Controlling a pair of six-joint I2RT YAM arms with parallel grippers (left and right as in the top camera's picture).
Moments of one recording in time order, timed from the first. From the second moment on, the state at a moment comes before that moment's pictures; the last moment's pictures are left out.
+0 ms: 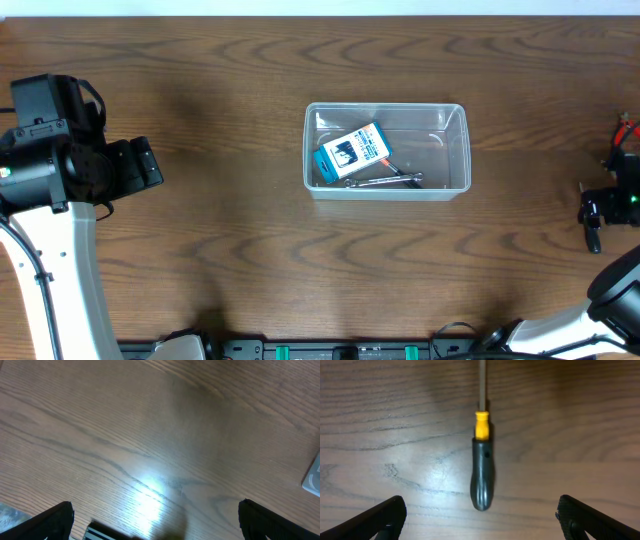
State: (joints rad) left arm 0.24 1.33 1.60 -1.45 -0.11 -0.12; right arm -0.75 1.82 1.33 -1.01 0.00 -0.75
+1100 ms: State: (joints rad) left arm 0.24 1.33 1.60 -1.45 -0.11 -0.12; right arm -0.76 1.92 1.33 -0.99 -0.01 -0.81
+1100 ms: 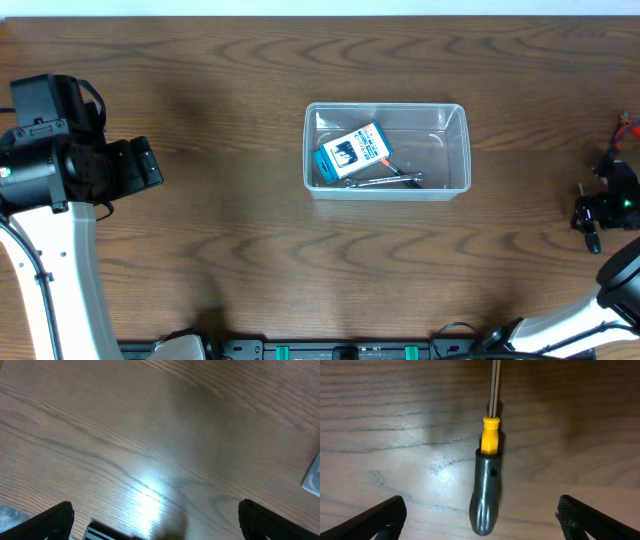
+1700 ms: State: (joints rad) left arm 0.24 1.33 1.60 -1.45 -0.11 -0.12; right arm -0.76 1.97 1.33 -0.98 0.00 -0.79
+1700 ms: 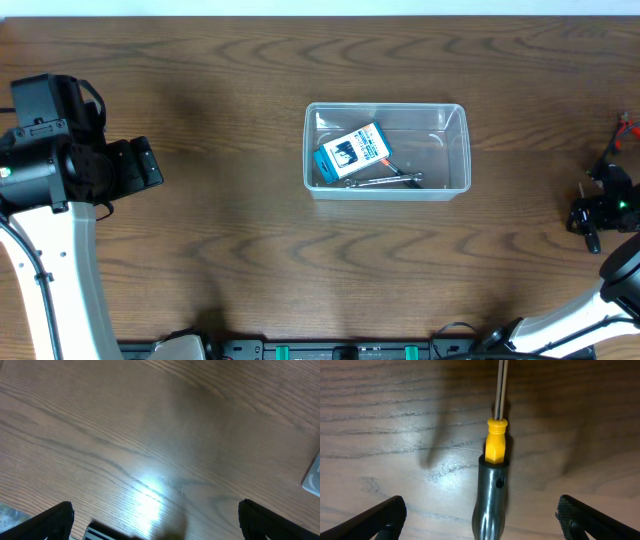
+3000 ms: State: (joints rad) left arm 0.24 1.33 1.60 -1.45 -0.11 -0.12; right arm -0.76 1.97 1.26 -0.87 0.03 -0.73
